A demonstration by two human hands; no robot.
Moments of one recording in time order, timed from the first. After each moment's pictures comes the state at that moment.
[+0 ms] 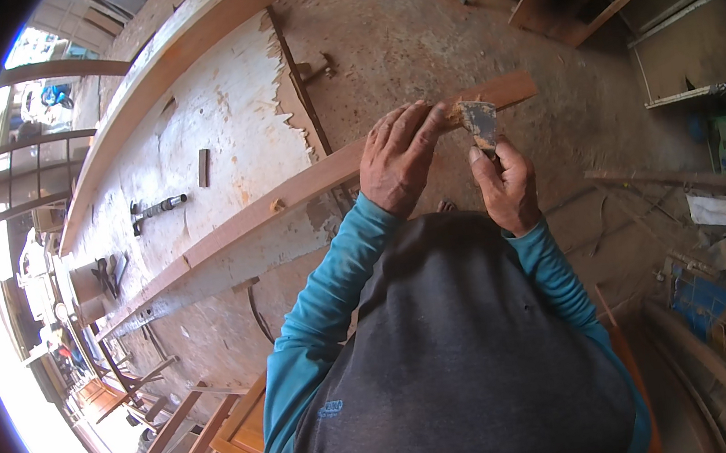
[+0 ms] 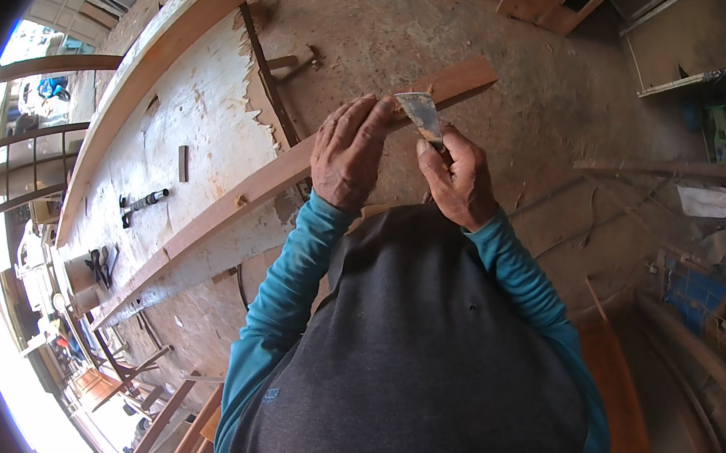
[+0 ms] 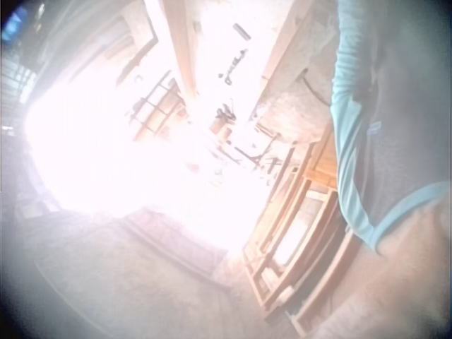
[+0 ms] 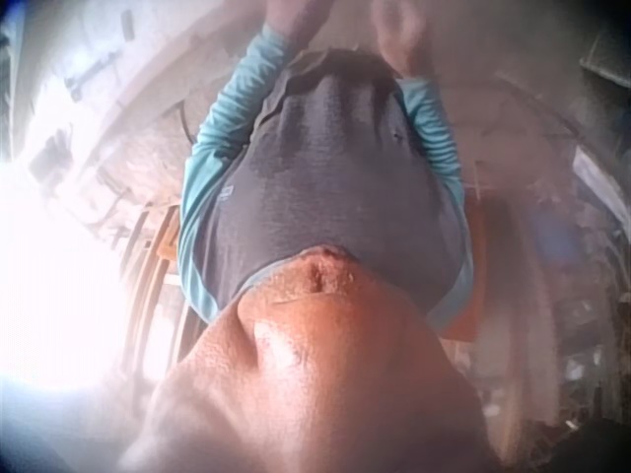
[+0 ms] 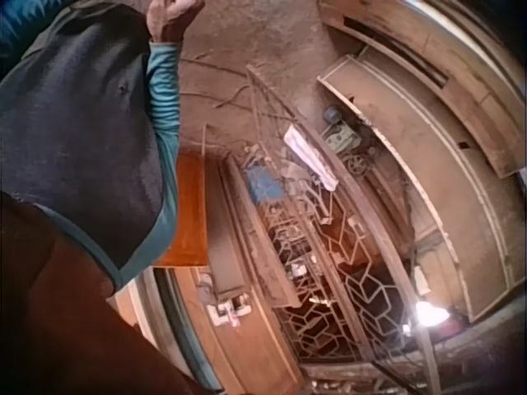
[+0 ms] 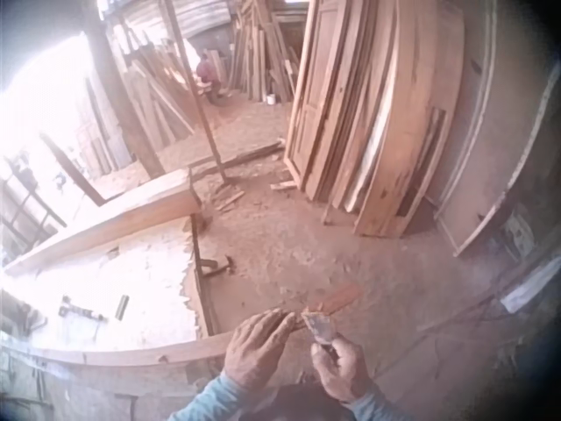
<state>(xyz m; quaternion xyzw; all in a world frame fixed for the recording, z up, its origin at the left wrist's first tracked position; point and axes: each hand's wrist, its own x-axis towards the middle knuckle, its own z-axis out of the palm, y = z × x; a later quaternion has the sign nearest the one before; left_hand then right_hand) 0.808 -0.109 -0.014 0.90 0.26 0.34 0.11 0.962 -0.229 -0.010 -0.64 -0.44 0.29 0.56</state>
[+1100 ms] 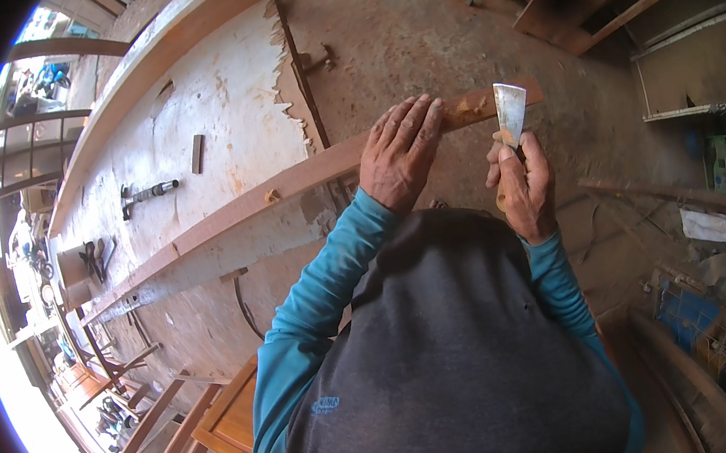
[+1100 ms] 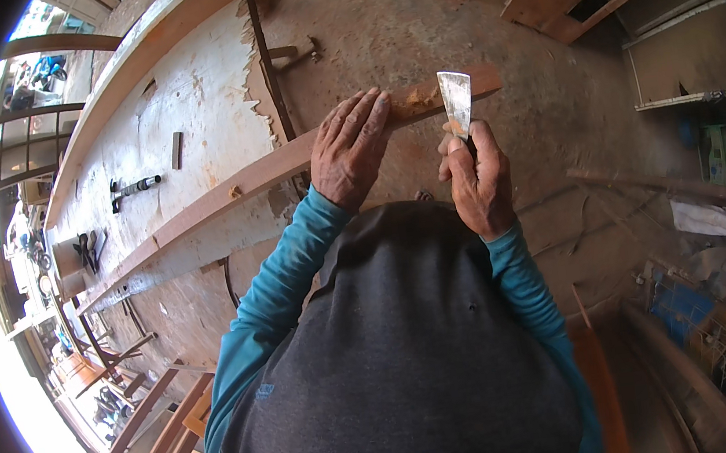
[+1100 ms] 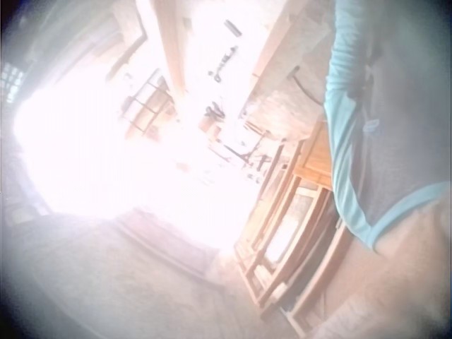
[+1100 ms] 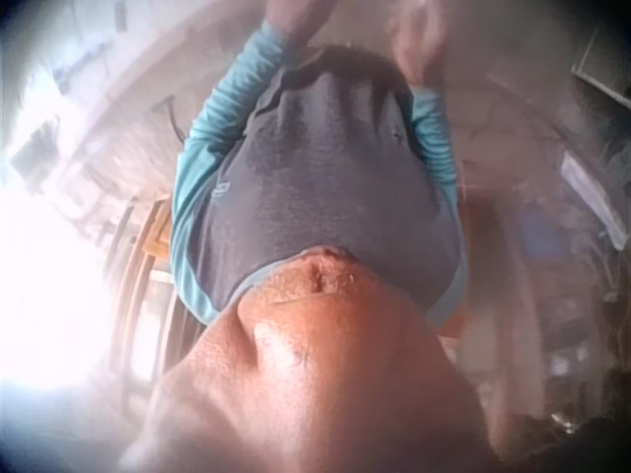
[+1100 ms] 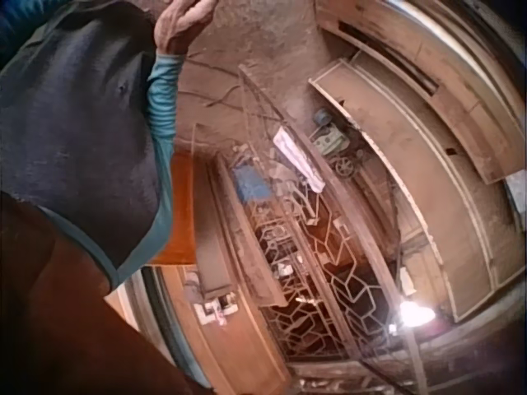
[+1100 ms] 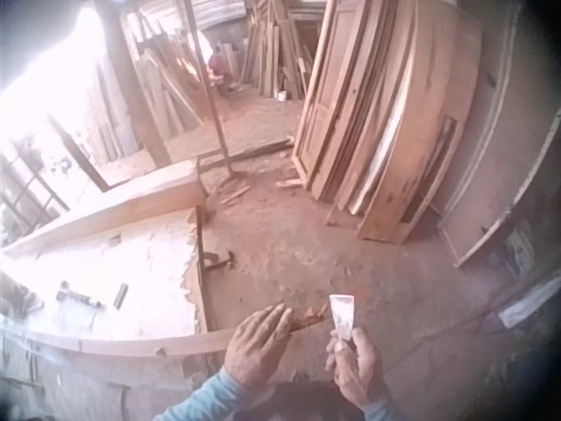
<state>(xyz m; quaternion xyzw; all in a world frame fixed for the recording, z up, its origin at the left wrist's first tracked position) 0.808 -0.109 -0.019 0.91 0.27 0.31 0.09 0.978 -0.237 0.003 -0.63 -0.40 0.33 0.58</state>
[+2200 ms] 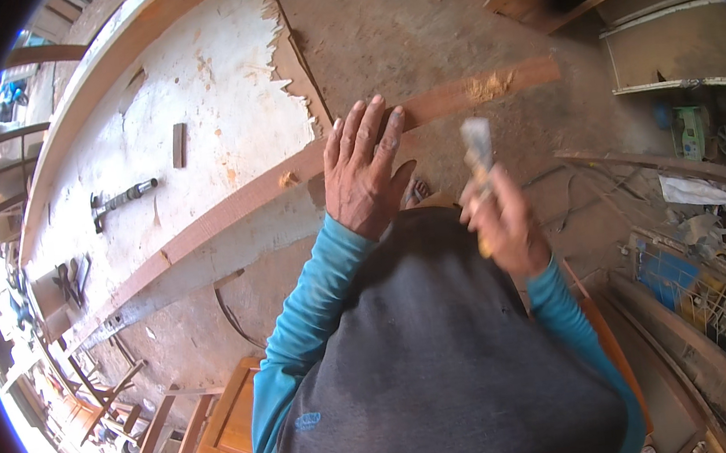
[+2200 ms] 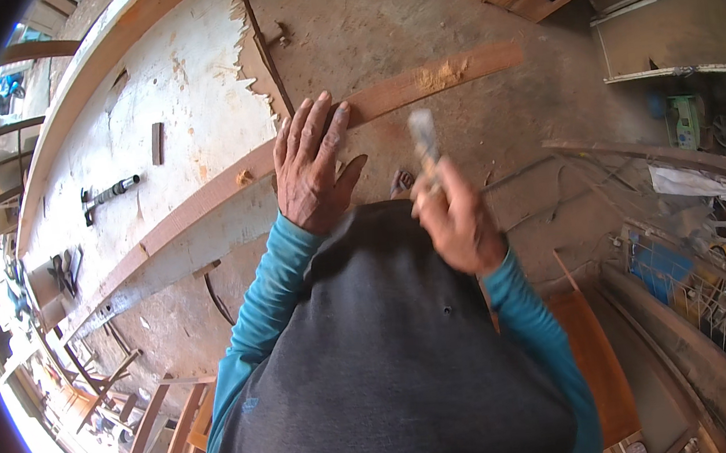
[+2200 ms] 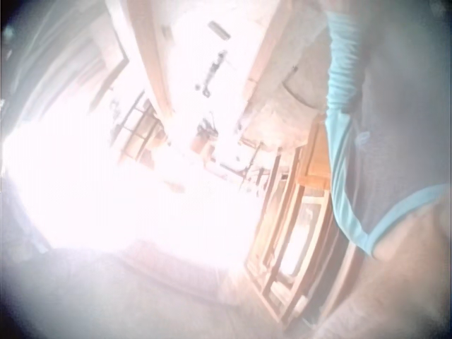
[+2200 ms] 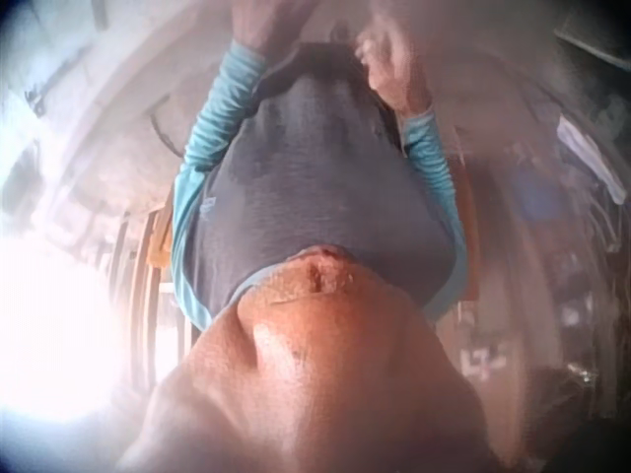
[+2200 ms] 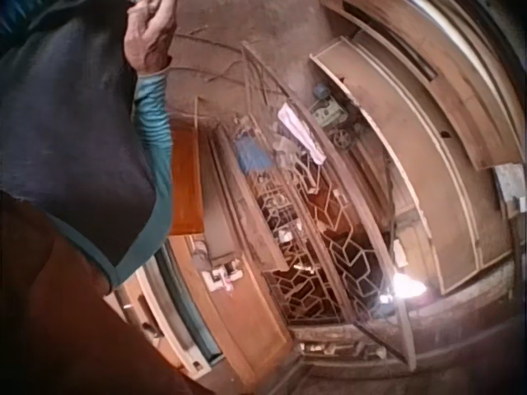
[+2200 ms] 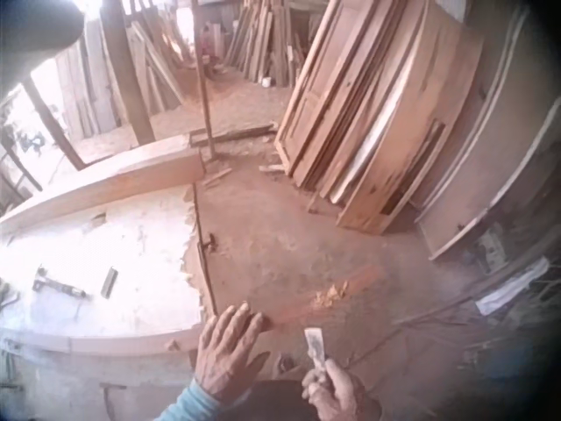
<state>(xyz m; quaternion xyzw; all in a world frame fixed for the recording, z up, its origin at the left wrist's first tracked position) 0.710 -0.119 -0.006 0.89 0.35 0.21 0.18 0.891 -0.273 0.025 -0.67 -0.41 0.44 0.43</state>
